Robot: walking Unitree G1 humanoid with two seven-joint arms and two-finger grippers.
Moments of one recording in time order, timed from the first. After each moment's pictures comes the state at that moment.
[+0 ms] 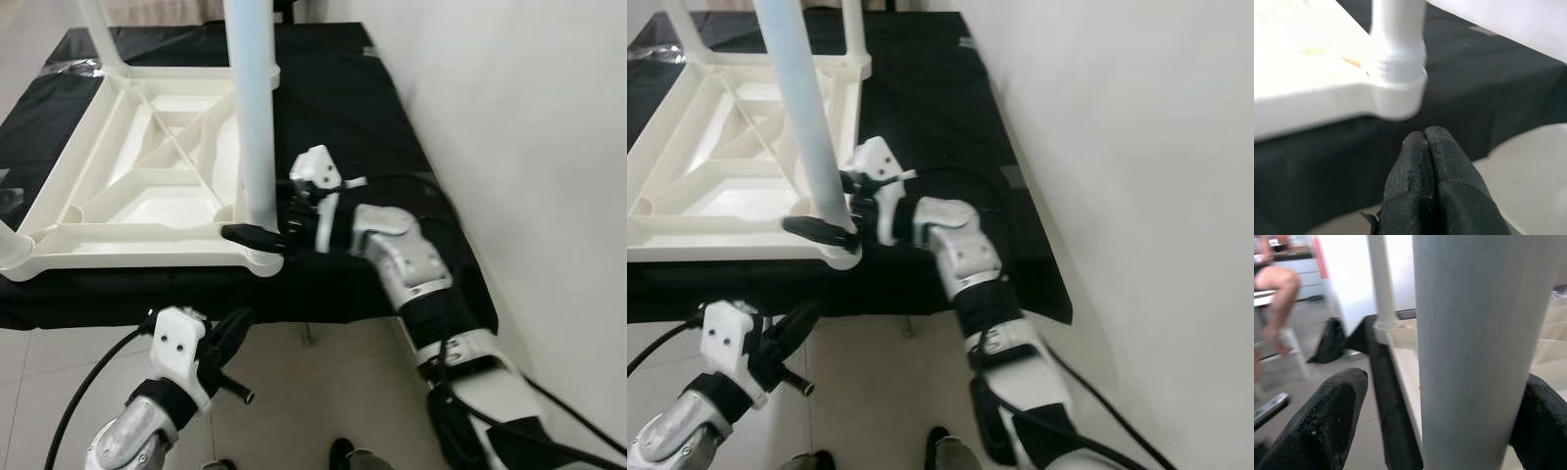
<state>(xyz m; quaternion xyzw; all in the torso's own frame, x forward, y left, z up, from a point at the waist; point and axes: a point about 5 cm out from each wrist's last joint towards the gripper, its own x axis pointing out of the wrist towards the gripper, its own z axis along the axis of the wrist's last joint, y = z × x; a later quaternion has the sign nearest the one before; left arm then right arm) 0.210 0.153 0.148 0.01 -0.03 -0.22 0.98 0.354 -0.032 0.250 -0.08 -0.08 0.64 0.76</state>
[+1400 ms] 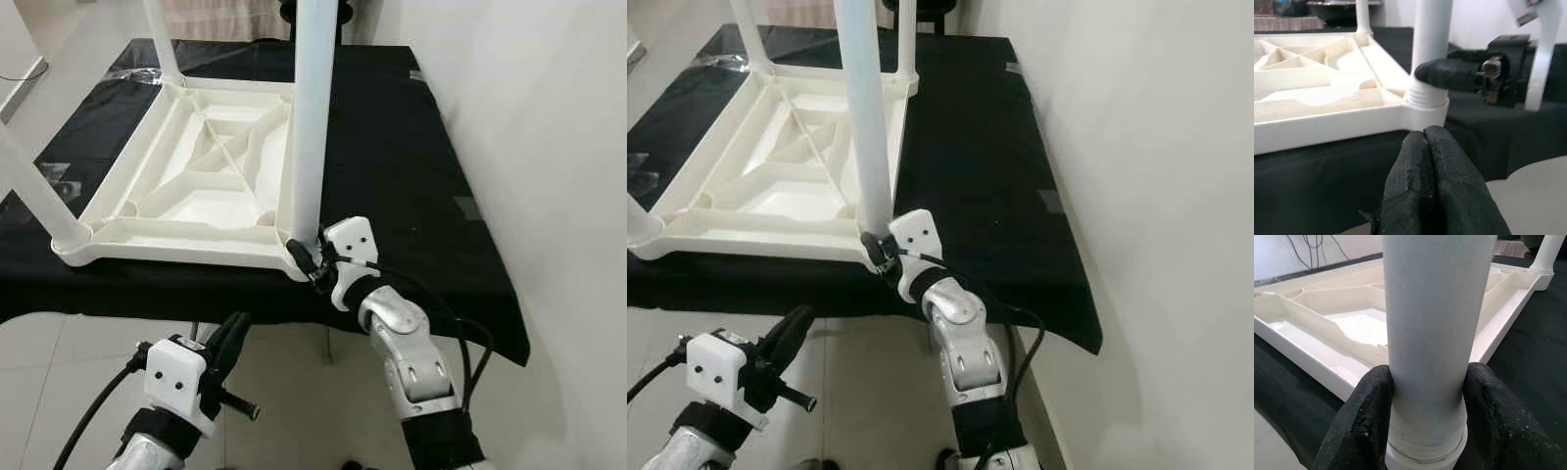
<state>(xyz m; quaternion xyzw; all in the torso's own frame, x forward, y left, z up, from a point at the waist) 0.191 0.136 0.148 0.00 -0.09 -0.19 0.98 0.327 -0.059 0.173 -0.07 -0.02 0.27 0.96</state>
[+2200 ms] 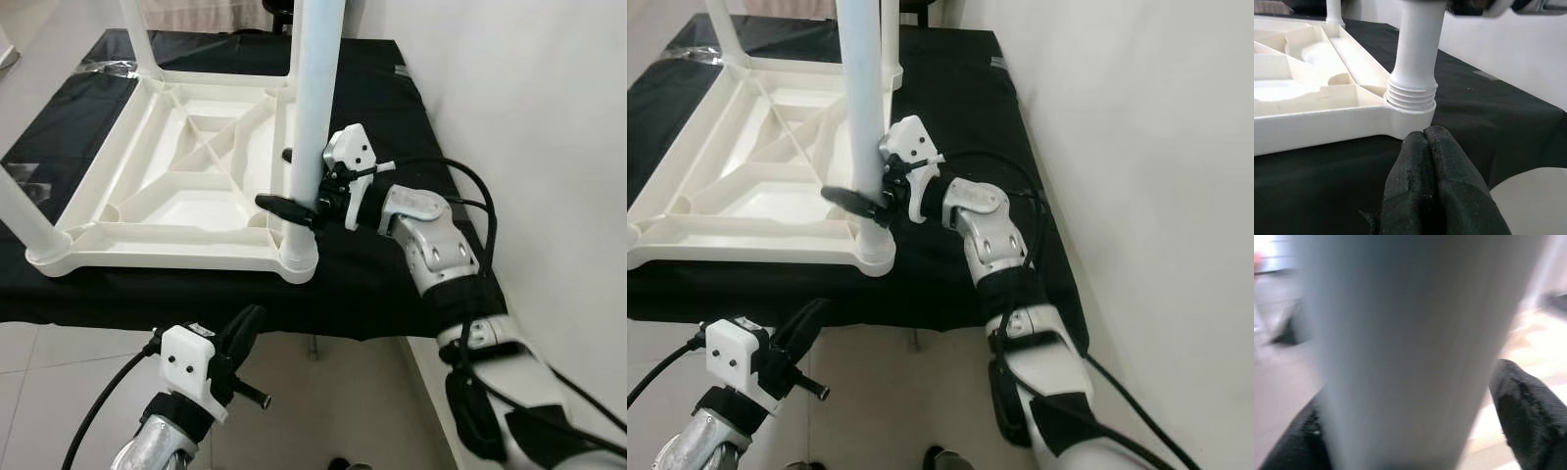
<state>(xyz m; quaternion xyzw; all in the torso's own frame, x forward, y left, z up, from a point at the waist) 0.195 0.133 0.139 -0.02 -0.08 -0.22 0.97 0.373 -0.071 0.258 -0.12 -0.08 0.58 0.80</state>
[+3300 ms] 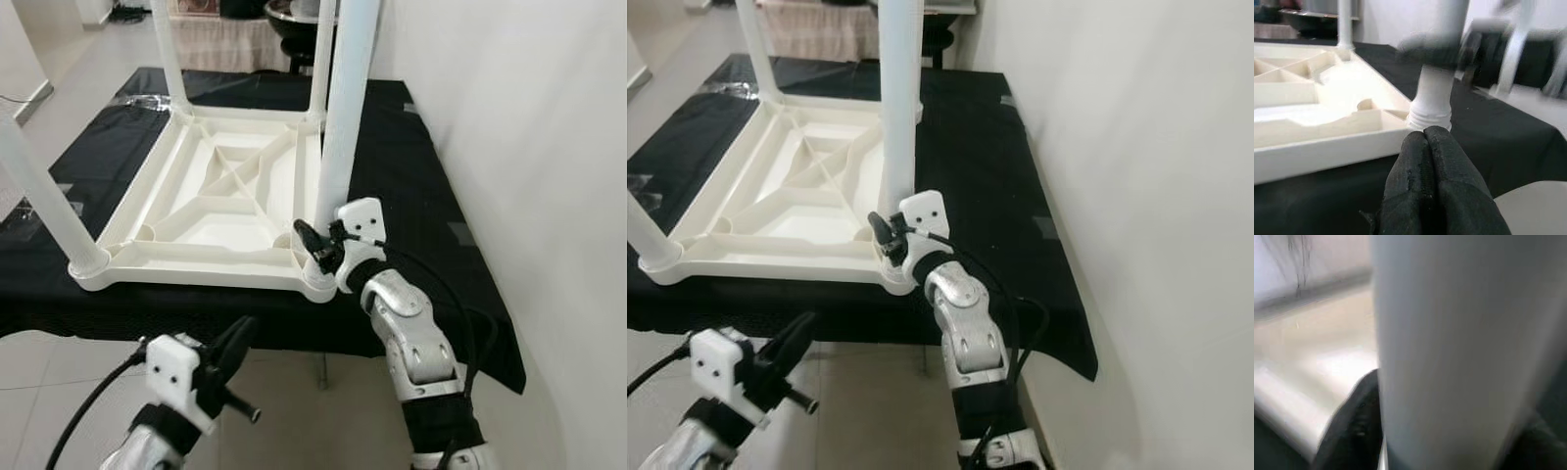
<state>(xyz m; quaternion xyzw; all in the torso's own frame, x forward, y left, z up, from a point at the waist) 0.201 0.143 0.141 -0.04 -0.09 -0.24 0.97 0.341 -0.048 0.177 -0.03 0.00 0.29 0.96</state>
